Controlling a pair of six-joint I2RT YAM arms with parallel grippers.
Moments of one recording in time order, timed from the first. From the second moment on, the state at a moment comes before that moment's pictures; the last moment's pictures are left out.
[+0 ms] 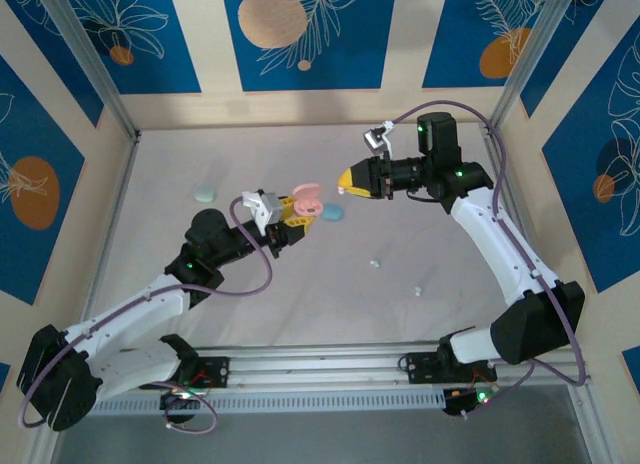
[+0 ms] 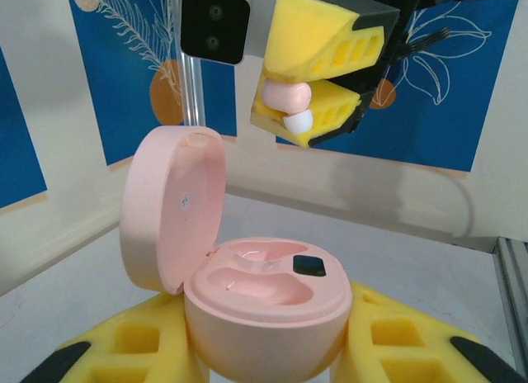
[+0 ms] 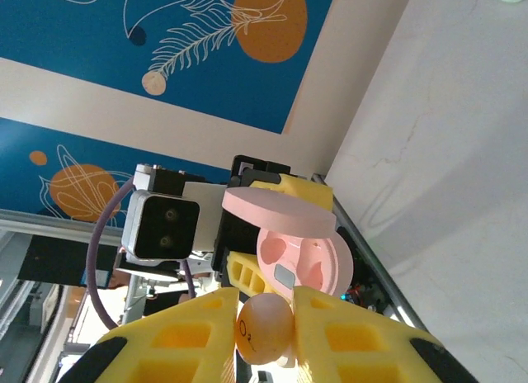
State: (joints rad) left arm -0.69 1.04 0.64 0.46 0.39 -0.01; right arm 0.31 1.38 1.37 -0.54 -1.21 0.69
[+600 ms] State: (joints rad) left arm -0.69 1.07 0.65 0.53 0.43 -0.06; right arm 0.39 1.39 1.37 -0.52 -1.22 0.70
